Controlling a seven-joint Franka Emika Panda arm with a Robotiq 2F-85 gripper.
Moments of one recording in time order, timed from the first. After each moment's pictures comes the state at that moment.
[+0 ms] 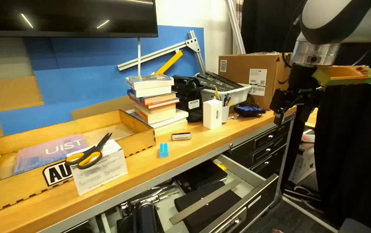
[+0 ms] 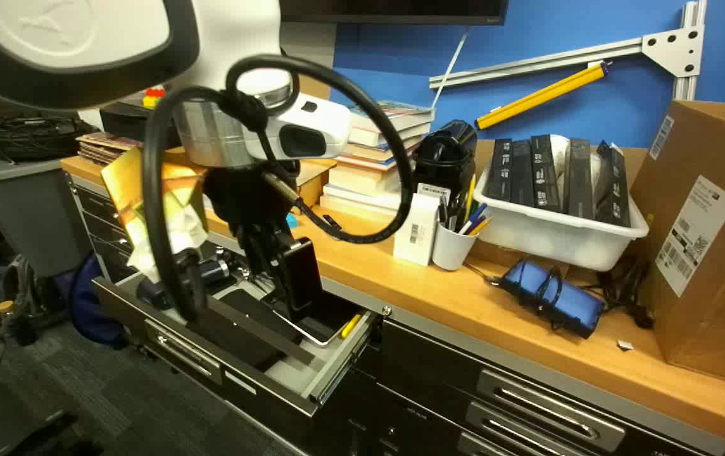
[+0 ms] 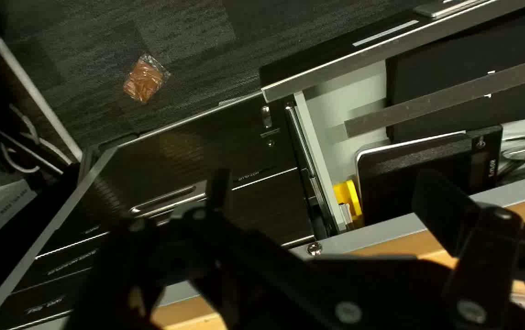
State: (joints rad) arm -0.21 -0.49 -0.20 -2.64 -0.10 2.29 -0.01
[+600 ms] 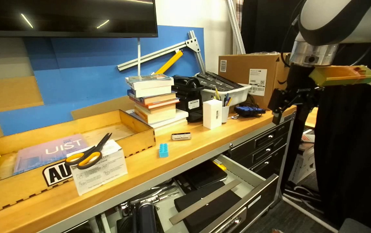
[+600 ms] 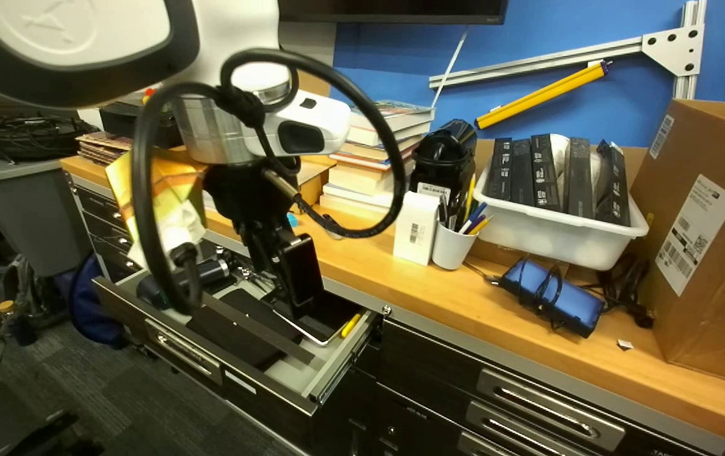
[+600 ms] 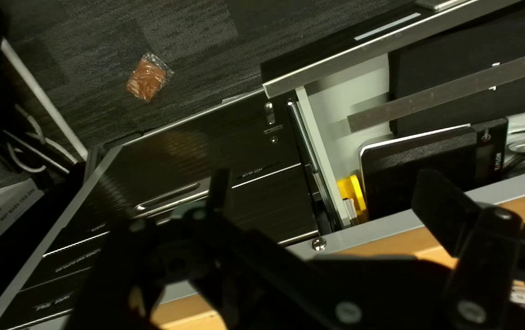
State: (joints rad) arm -0.22 -0.49 -0.18 -2.64 -0.11 2.30 0.03
